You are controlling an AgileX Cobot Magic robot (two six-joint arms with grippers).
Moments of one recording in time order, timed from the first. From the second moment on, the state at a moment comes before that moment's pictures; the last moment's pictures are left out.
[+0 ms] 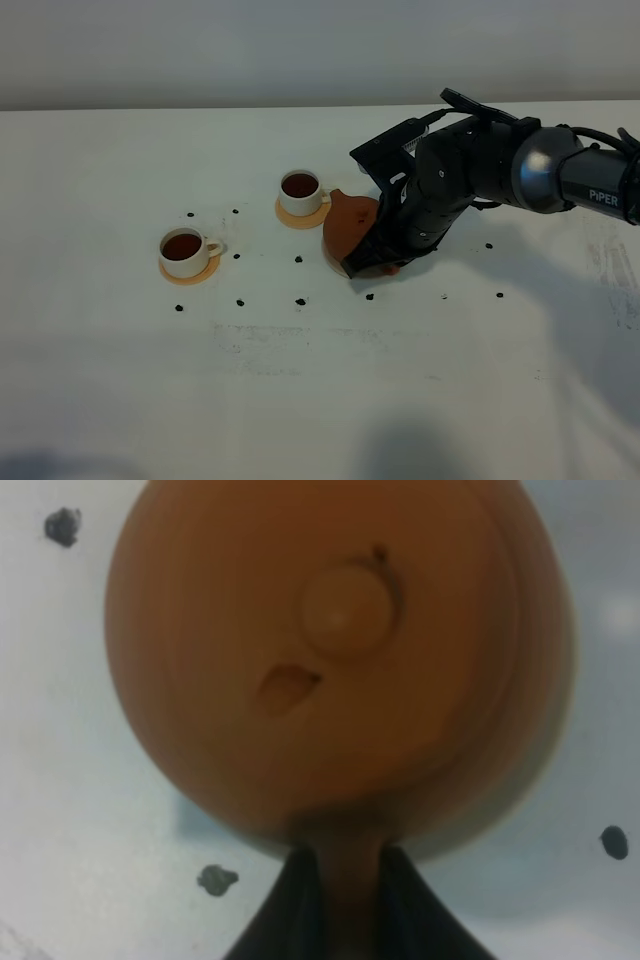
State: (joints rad) left arm 0.12 0.00 -0.50 0.01 1.05 0.01; right arm 0.63 2.08 -1.42 0.01 0.67 -0.14
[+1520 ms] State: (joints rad) left arm 0.12 0.00 -0.50 0.01 1.05 0.01; right arm 0.48 1.43 -1.11 -0.13 0.91 0.01
